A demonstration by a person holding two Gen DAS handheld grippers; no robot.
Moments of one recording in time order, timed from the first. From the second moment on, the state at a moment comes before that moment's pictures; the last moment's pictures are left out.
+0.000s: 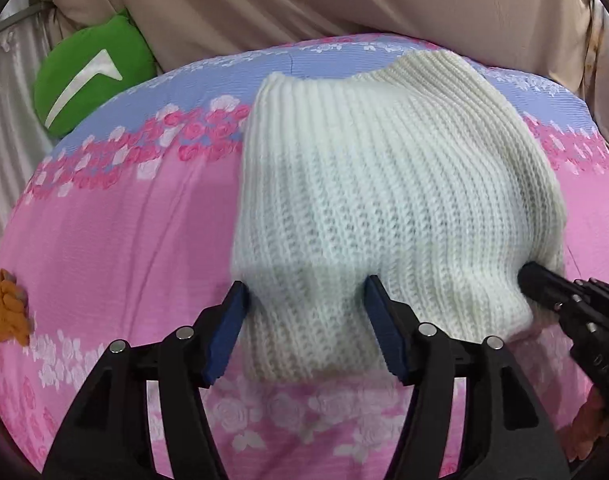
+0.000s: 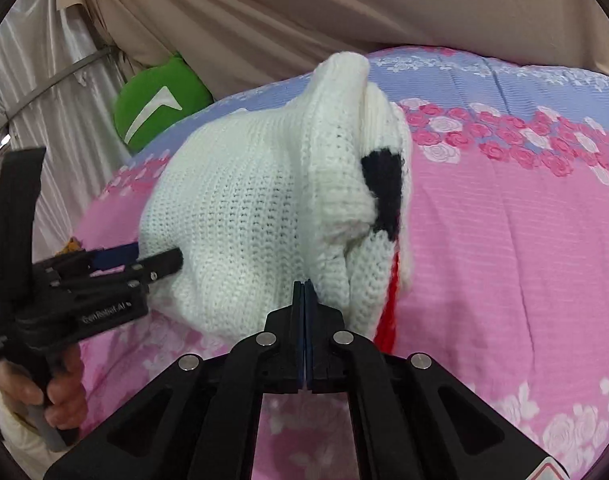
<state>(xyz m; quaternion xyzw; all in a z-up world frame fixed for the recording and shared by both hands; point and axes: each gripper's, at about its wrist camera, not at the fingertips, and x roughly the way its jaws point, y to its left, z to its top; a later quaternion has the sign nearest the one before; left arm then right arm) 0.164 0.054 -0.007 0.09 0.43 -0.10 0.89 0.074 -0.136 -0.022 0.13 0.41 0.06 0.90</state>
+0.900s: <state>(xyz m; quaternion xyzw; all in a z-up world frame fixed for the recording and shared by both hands) 0.096 0.044 -0.038 0.06 0.39 -0.01 0.92 -0.004 -0.116 -0.032 0.07 0.39 -0.08 0.92</state>
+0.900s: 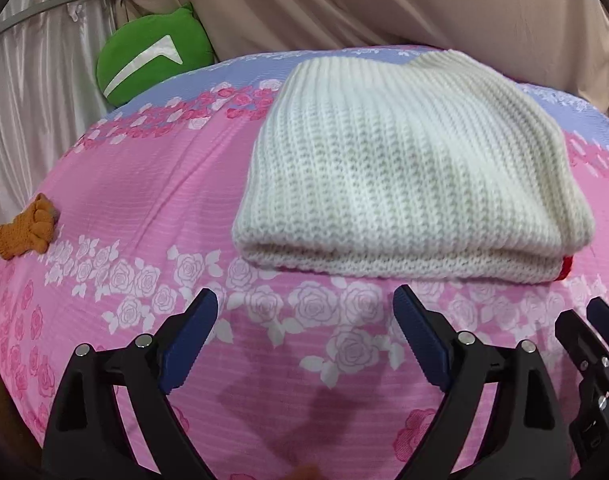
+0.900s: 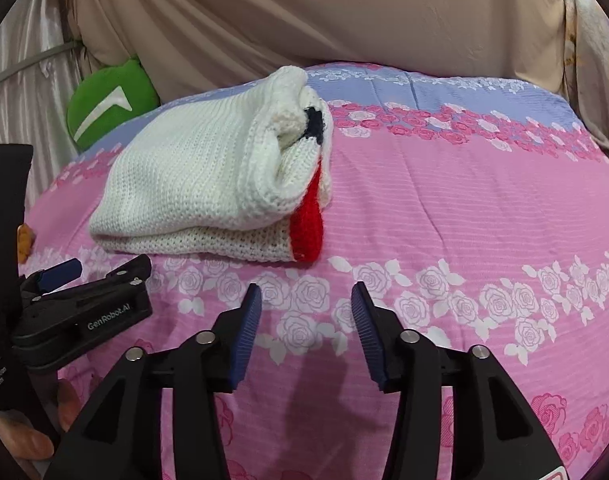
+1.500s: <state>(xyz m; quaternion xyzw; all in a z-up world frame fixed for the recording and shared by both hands) 0.087 0.045 -0.031 0.05 0.35 -0.01 0.93 0.004 -0.101 -0.040 0.04 0.41 -0.09 0.91</state>
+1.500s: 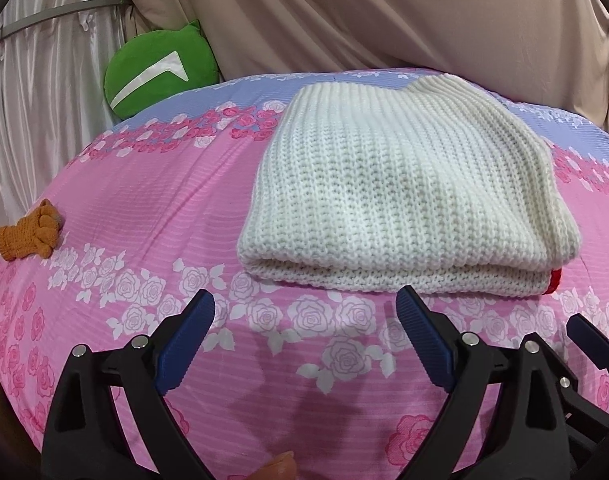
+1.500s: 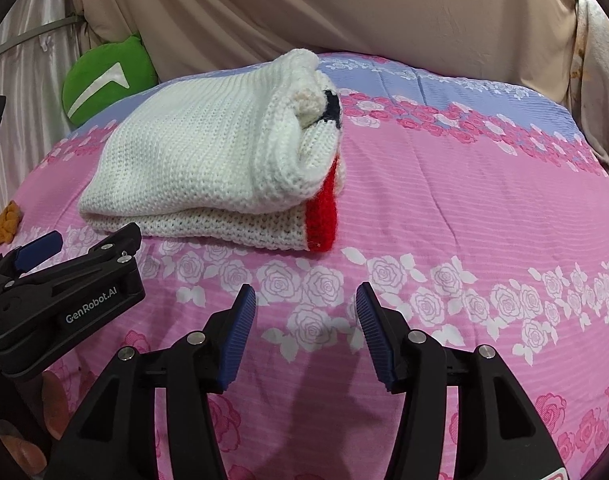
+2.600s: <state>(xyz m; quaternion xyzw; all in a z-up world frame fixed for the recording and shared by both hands) 0.084 0.041 -0.030 0.07 0.35 -0.01 0.94 0.004 -0.099 -0.040 0.04 0.40 -0.11 0.91</state>
